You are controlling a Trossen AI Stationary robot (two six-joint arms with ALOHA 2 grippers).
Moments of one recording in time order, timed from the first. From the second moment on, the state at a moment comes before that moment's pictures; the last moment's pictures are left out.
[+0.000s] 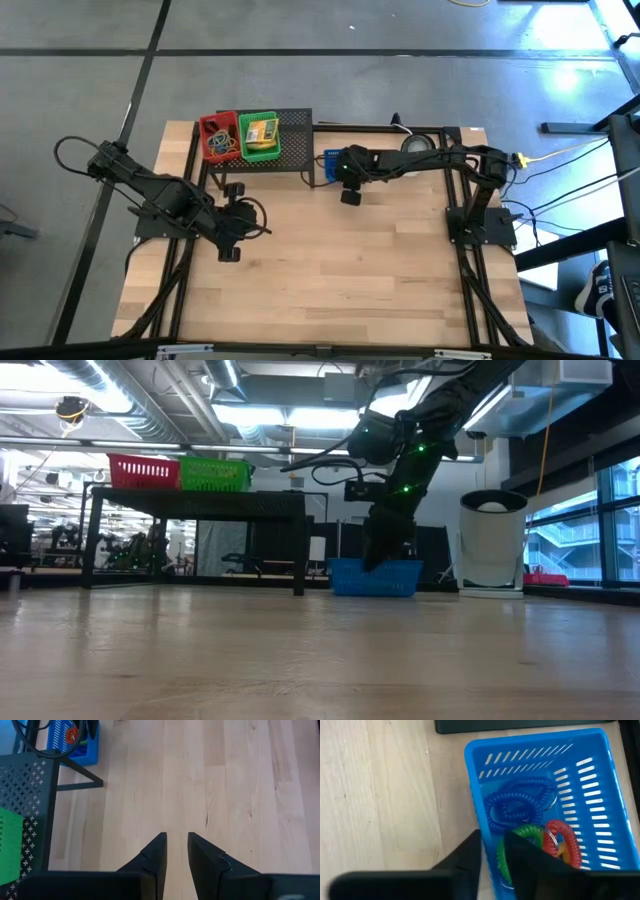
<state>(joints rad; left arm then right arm) -0.50 1.25 1.36 -1.23 -0.41 -0.41 -0.25 1.83 1.13 -0.38 0.17 -0.20</state>
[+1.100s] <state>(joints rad) -0.58 1.25 1.36 -1.23 -0.51 -0.45 0.23 1.73 1.15 -0.49 0.07 -0.06</state>
